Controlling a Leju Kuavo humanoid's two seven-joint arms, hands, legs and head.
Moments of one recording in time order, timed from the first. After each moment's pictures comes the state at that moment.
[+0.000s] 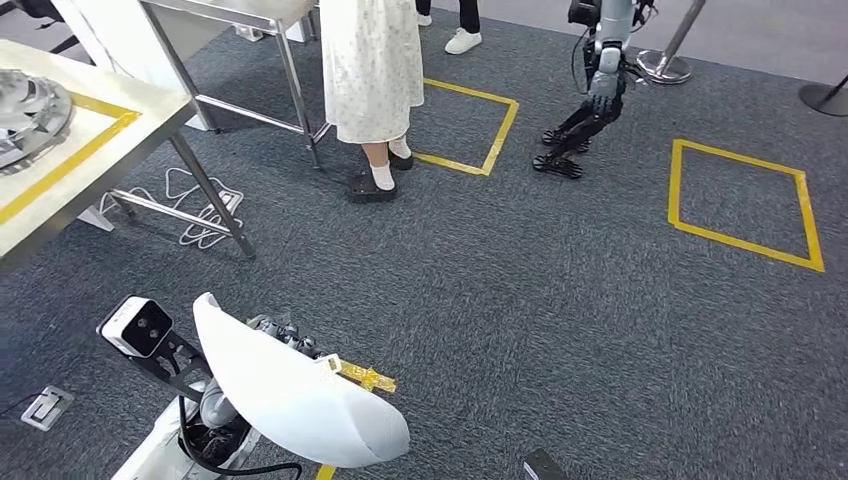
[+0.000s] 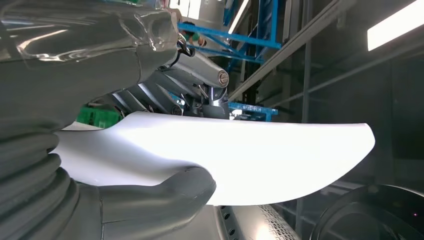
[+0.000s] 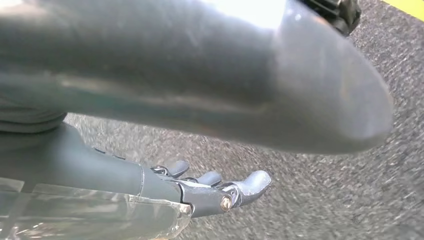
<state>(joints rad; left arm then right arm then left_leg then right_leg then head) -0.16 0.14 -0.69 -1.58 0.98 -0.86 -0.31 -0.11 -0.16 0.90 -0.29 -0.48 0.10 0.09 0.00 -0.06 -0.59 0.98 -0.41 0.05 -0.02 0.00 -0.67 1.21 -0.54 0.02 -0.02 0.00</state>
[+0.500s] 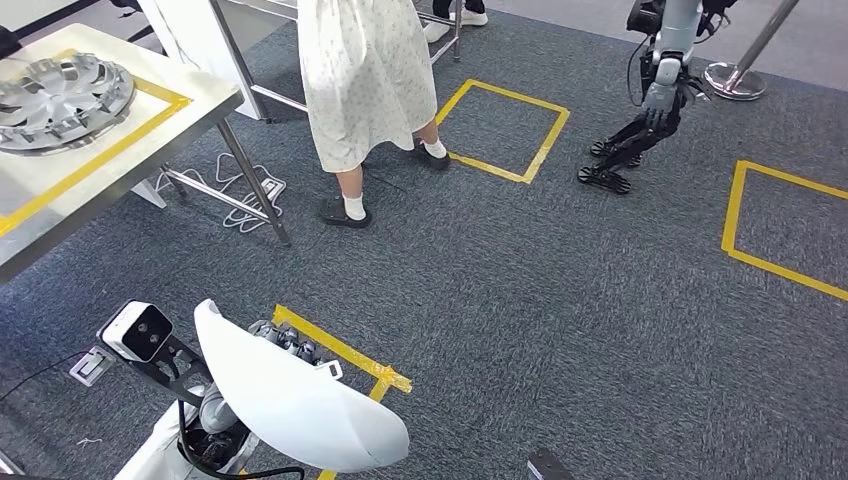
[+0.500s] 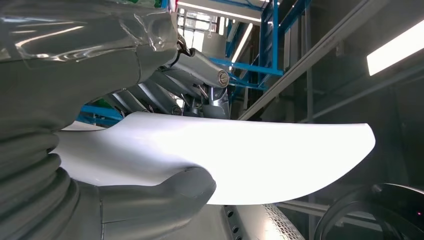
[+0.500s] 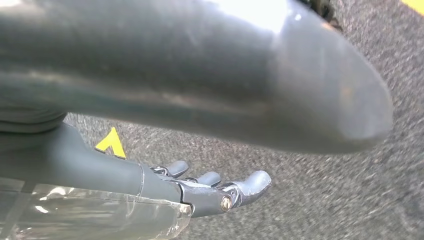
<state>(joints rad) -0.15 0.15 -0.70 -1.58 0.98 -0.87 -0.31 -0.10 -0.16 0.89 -0.29 -0.47 0.10 0.09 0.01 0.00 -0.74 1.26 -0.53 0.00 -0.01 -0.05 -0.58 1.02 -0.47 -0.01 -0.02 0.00</state>
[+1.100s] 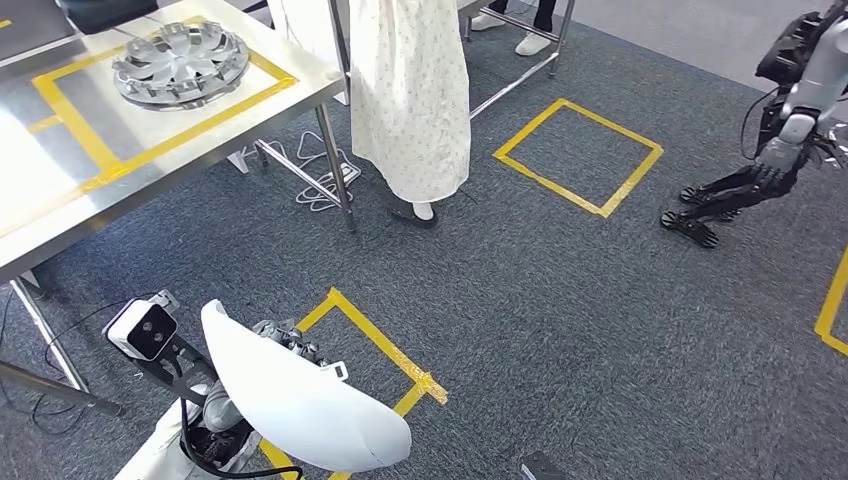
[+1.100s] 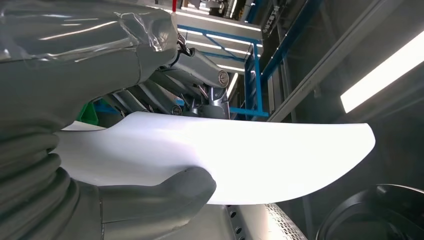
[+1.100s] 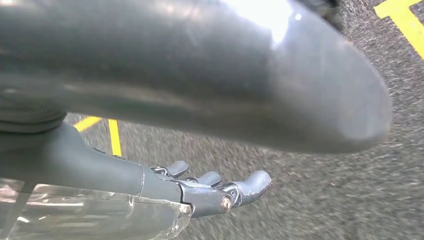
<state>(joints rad) -0.15 0.15 -0.70 -1.57 0.98 -0.88 -0.31 -0.09 -0.15 0.88 -0.28 -0.47 0.10 0.09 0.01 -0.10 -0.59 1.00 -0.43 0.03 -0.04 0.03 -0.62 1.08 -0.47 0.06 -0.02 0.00</state>
